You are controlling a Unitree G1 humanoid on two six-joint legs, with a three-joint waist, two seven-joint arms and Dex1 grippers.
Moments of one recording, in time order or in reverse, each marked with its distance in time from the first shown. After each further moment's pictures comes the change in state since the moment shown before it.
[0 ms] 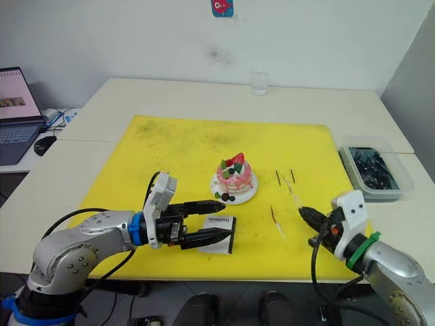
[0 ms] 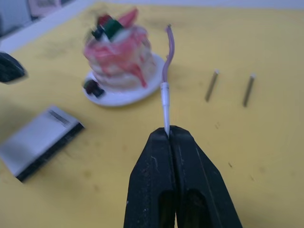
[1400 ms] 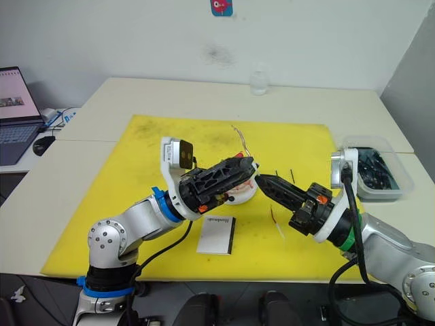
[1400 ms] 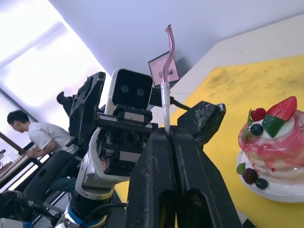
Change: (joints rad) left arm -0.127 -0.362 -0.007 0.158 -0.730 -0.060 0.610; right arm -0.209 -0.254 0.180 0.027 0.977 -0.270 -0.497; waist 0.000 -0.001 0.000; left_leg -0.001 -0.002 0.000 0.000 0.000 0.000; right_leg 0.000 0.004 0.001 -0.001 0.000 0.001
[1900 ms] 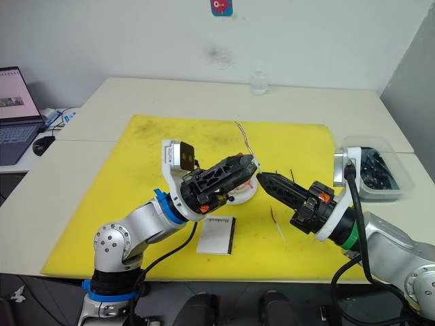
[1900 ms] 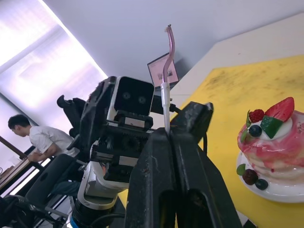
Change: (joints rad) left arm 0.020 -0.018 -0.021 -0.001 -0.028 -0.028 0.008; right arm 0.002 -0.025 0.006 0.001 0.028 -0.018 -0.012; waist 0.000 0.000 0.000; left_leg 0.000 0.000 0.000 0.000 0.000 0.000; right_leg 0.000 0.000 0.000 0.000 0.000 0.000
